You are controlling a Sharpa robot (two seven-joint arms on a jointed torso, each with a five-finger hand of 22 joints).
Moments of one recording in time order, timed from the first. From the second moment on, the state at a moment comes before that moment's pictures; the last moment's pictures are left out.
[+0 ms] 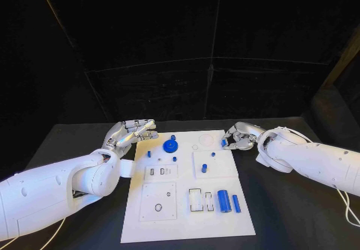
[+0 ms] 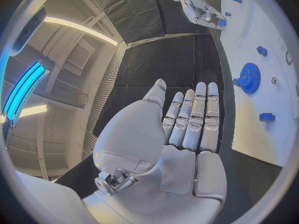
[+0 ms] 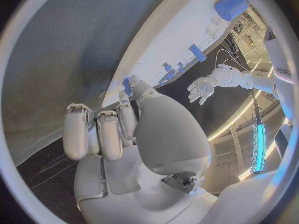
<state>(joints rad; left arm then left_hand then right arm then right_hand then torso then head) 1.20 -0.87 -0.09 1.53 0.06 -0.37 0.56 1.39 0.07 -0.07 0.09 0.14 0.92 0.23 0.08 0.07 0.98 0.19 0.07 0.06 1.04 0.15 0.15 0.09 0.17 0.90 0.26 0.22 0.07 1.23 -0.78 -0.07 1.21 -1.22 -0.25 0.04 1.43 -0.02 0.14 0.06 0.15 0.97 0.16 0.08 0.07 1.41 0.07 1.30 1.31 1.46 0.00 1.50 1.31 0.07 1.40 0.11 1.48 1.31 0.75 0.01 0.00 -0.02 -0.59</state>
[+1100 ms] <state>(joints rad) 1.20 -0.87 -0.09 1.53 0.06 -0.38 0.56 1.39 0.07 -0.07 0.09 0.14 0.92 0.23 0.08 0.07 0.98 0.19 0.07 0.06 1.04 0.15 0.15 0.09 0.17 0.90 0.26 0.22 0.07 1.23 -0.77 -0.07 1.20 -1.22 -0.25 0.05 1.42 0.00 0.17 0.05 0.14 1.06 0.13 0.12 0.08 1.43 0.05 1.31 1.31 1.47 -0.02 1.50 1.31 0.07 1.40 0.10 1.48 1.31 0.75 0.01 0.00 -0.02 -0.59</state>
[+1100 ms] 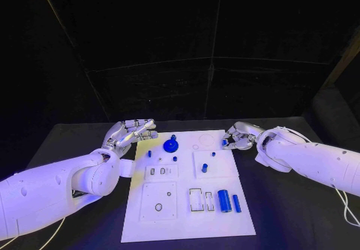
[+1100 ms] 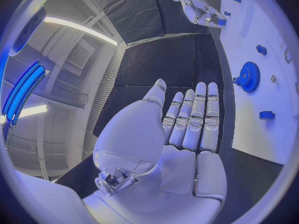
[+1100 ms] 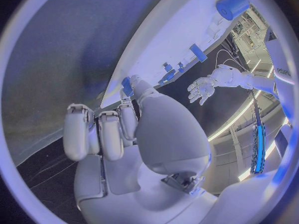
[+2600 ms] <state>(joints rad) 1.20 -0.85 -0.09 1.51 0.06 -0.38 0.56 1.39 0.07 -0.06 0.09 0.14 0.92 0.23 0.08 0.07 0.98 0.19 0.07 0.06 1.04 0.15 0.15 0.09 0.17 0.90 0.26 0.22 0.07 1.24 -0.61 -0.07 1.53 -1.35 -0.43 -0.30 1.41 0.03 0.22 0.02 0.13 1.07 0.13 0.13 0.08 1.43 0.02 1.30 1.31 1.46 -0.04 1.50 1.31 0.07 1.41 0.07 1.49 1.31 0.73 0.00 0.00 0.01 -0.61</state>
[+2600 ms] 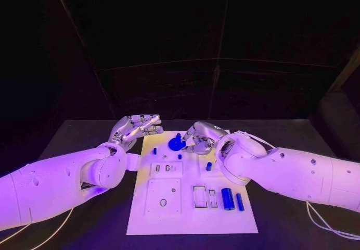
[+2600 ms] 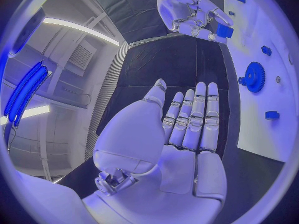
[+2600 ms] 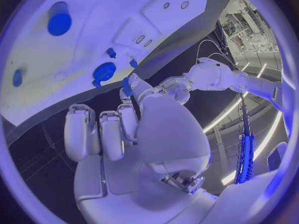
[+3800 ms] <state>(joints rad) 1.20 -0.85 -0.09 1.51 0.07 -0.39 0.56 1.39 0.07 -0.06 0.09 0.14 0.92 0.23 0.08 0.07 0.98 0.19 0.07 0.06 1.04 0.15 0.15 0.09 0.17 0.91 0.26 0.22 0.07 1.18 -0.49 -0.12 1.46 -1.45 -0.37 -0.34 1.39 0.00 0.22 0.01 0.13 1.07 0.13 0.13 0.08 1.43 0.03 1.29 1.31 1.46 -0.04 1.50 1.31 0.07 1.41 0.07 1.49 1.31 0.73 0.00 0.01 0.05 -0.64</state>
